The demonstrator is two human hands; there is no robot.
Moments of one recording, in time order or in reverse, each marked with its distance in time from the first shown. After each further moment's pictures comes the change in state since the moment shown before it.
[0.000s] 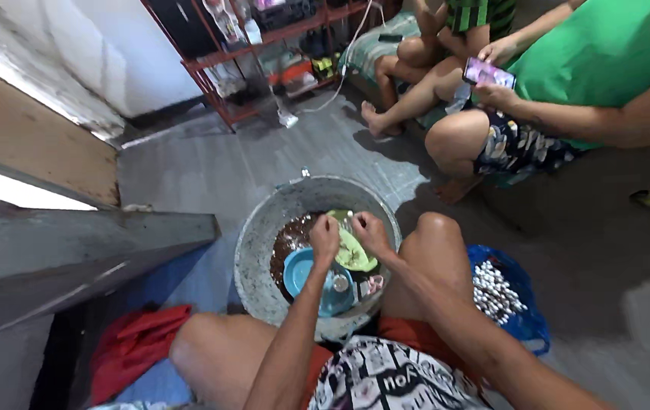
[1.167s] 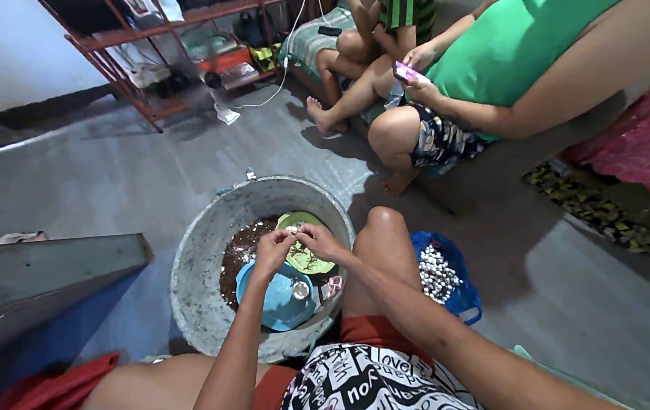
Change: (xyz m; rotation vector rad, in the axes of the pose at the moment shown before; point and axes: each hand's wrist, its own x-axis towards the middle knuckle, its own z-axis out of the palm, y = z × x) left_hand 0.017 -0.038 -0.010 -0.074 -0.308 0.012; right_hand 0.006 0.025 0.011 0.160 -0.329 -0.014
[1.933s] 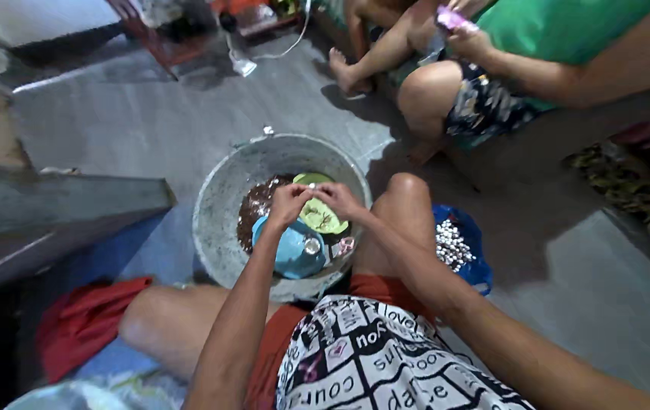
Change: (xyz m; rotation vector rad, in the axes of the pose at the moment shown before) left_hand -0.015 0.010 -0.008 0.027 0.007 0.097; right_hand -0.012 -0.013 -0.006 -0.110 -0.003 -0.131
